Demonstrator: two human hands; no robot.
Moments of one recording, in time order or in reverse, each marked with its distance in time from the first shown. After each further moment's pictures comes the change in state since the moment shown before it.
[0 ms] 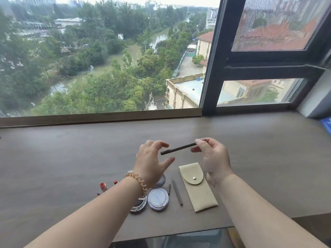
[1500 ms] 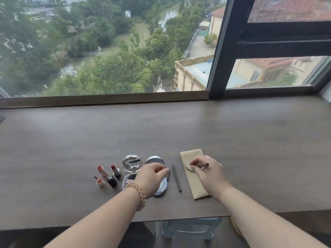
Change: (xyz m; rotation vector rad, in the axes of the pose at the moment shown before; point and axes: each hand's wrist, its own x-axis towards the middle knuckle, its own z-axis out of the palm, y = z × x) left_hand -0.044 -0.034 0.057 -0.207 -0.232 -0.443; right_hand 0.013 0.111 -0.049 -0.777 -0.338 -0.209
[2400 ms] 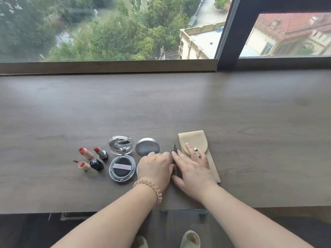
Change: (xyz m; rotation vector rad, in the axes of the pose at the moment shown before) left_hand 0.030 -0.026 0.071 0.895 0.094 0.185; right_hand 0.000 0.043 0.064 -0.755 -0.239 -0.284
